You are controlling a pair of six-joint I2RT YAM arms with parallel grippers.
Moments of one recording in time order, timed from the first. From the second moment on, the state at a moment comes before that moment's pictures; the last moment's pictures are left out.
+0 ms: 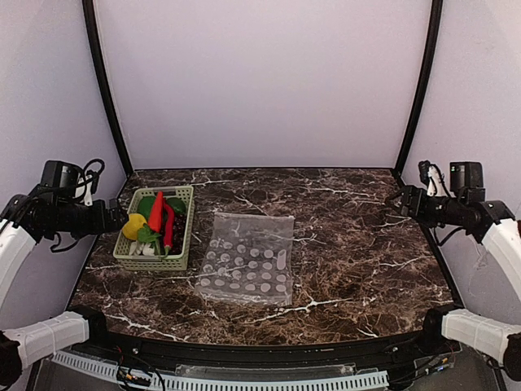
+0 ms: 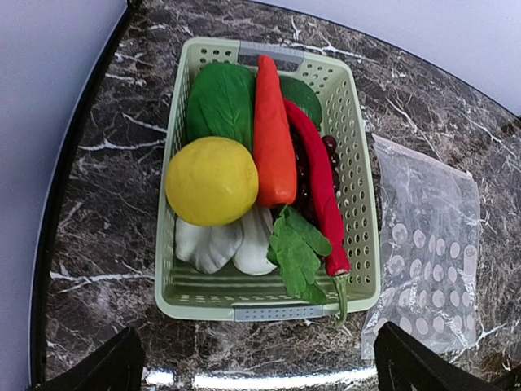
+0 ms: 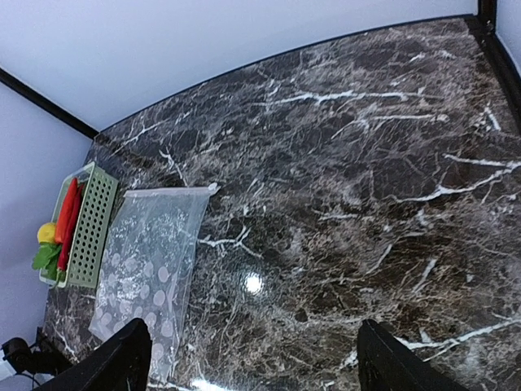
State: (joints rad) left arm -0.13 0.80 0.99 -1.00 -0.01 -0.33; right arm 0.04 0.83 0.84 -0.62 -0.42 0.35
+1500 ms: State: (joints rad) left arm -0.13 0.65 0.90 -0.90 0.12 -0.32; right arm 0.63 1.96 1.20 -0.14 -0.34 0.55
